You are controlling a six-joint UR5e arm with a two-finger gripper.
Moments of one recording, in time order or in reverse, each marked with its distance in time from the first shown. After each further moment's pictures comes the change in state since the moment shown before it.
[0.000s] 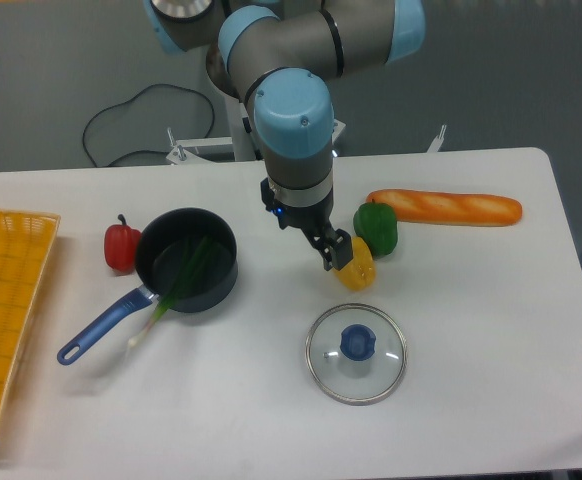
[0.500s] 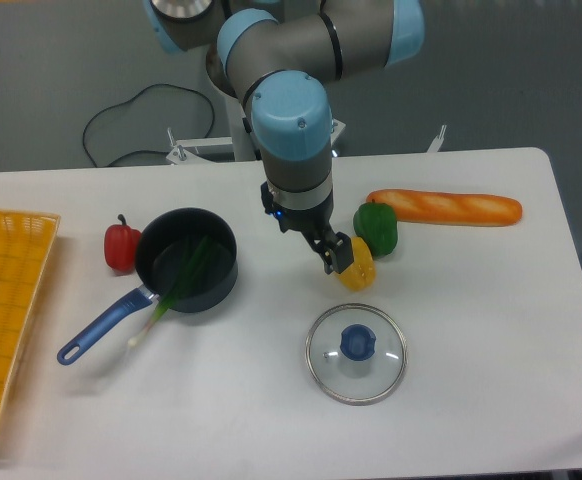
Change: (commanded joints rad) arm 0.003 -0.009 0.043 0.006 0.011 0.008
